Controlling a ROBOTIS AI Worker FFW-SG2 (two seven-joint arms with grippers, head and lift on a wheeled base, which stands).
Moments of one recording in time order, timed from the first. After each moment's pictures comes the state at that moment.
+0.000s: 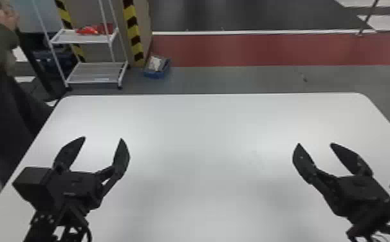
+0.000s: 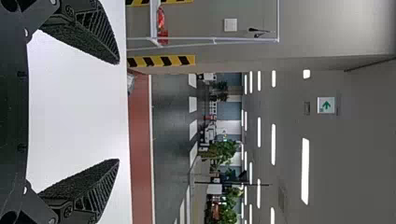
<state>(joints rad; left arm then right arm) 0.51 0.18 0.03 -2.09 0.14 0.02 0.04 0.49 -0.26 -0.02 -2.12 -0.38 0.14 0.04</state>
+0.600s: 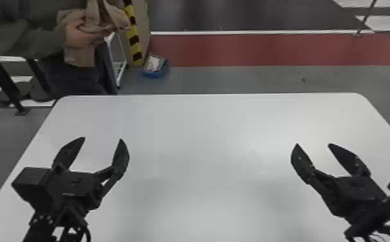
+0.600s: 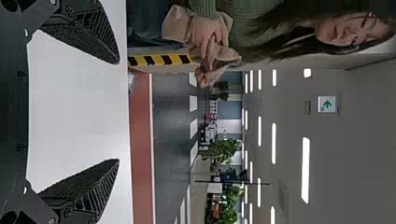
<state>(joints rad) 0.50 0.18 0.02 -2.09 0.14 0.02 0.04 0.50 -0.26 -0.02 -2.12 -0.38 0.14 0.04</state>
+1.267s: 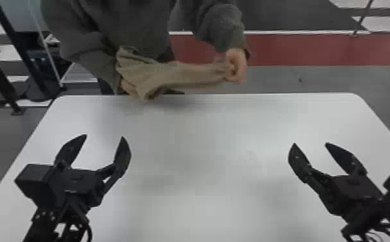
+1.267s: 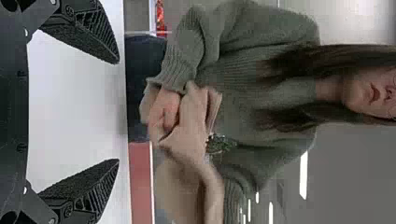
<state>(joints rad) 0.48 0.18 0.00 -2.07 0.14 0.02 0.04 0.49 -0.27 -0.02 -2.12 -0.39 0.15 0.04</state>
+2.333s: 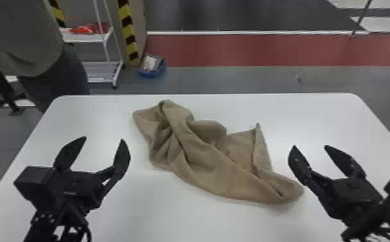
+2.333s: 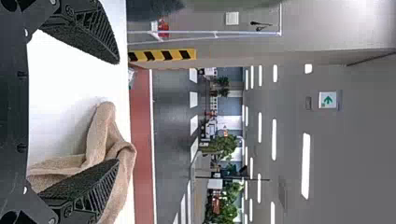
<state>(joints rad) 0.49 0.19 0.00 -2.07 0.14 0.02 0.04 0.52 -0.26 -0.03 -2.13 -0.39 0.14 0.04</state>
